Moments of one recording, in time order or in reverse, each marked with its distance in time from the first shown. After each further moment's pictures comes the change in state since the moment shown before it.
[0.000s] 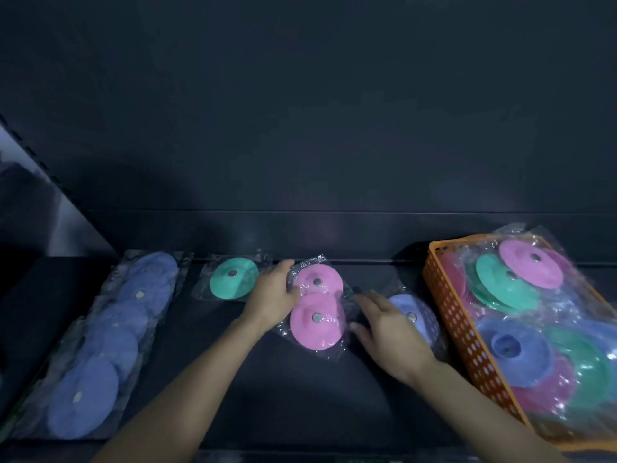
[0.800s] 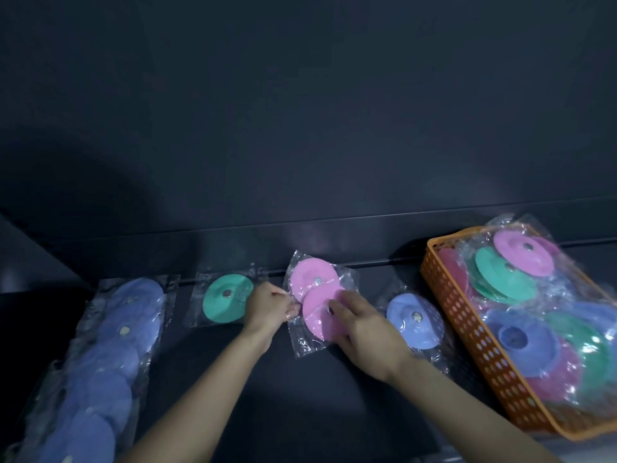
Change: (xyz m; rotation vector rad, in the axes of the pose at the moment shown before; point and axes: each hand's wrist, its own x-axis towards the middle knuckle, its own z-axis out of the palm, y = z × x) left_hand 0.014 -0.002 -0.004 -0.635 -0.054 -0.435; right_hand 0.031 -0.020 0.035 -0.121 -0.035 -0.022
